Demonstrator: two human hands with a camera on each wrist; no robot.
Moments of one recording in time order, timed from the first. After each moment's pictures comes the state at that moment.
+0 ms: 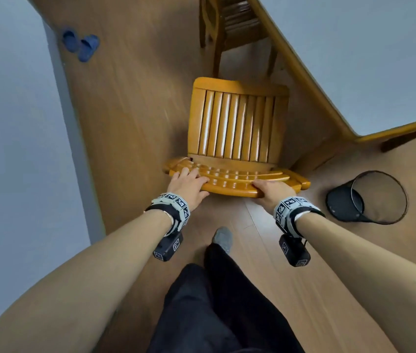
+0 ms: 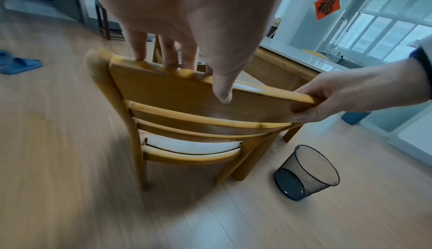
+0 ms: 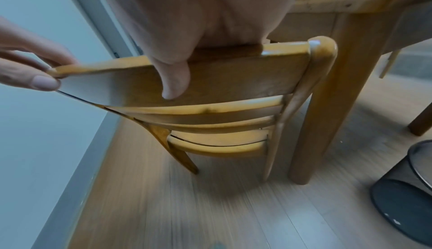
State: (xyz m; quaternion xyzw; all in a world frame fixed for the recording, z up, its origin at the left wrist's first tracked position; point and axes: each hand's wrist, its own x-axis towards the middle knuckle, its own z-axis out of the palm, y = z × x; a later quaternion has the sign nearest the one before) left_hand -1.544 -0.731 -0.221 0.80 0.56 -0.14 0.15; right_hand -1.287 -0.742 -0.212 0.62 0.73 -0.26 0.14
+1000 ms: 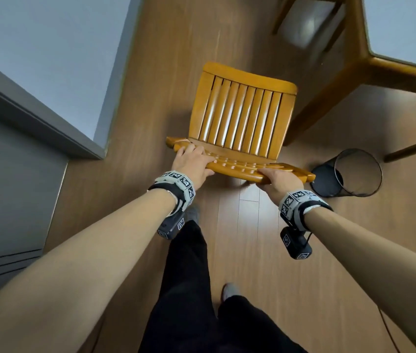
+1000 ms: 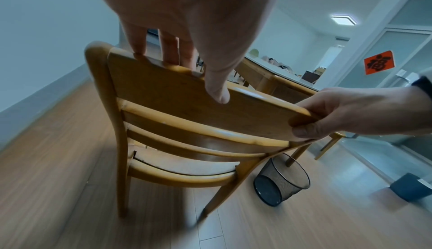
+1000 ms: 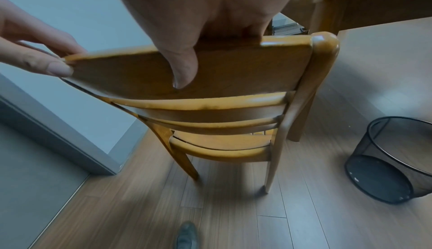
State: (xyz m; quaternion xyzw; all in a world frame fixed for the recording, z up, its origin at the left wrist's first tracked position) left_hand -1.357 -1.199 -0.218 0.64 0.75 0.00 0.18; right_hand -1.116 -1.114 -0.208 0.48 0.83 -0.22 0.17
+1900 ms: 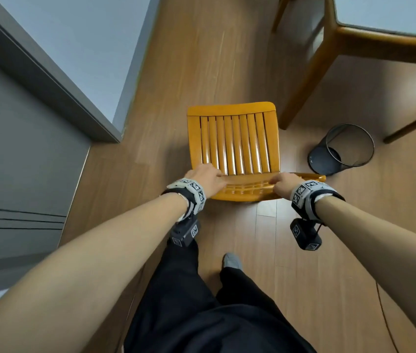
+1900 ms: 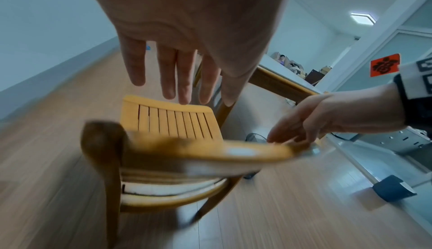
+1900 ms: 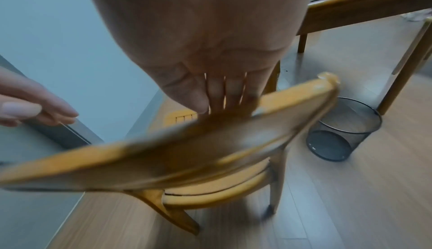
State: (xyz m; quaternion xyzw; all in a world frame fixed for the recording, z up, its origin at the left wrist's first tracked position) left_hand -1.185 -1.365 -0.158 0.57 0.76 -0.01 0.31; right_hand -0.968 -1.249 -0.162 0.49 0.76 -0.32 0.28
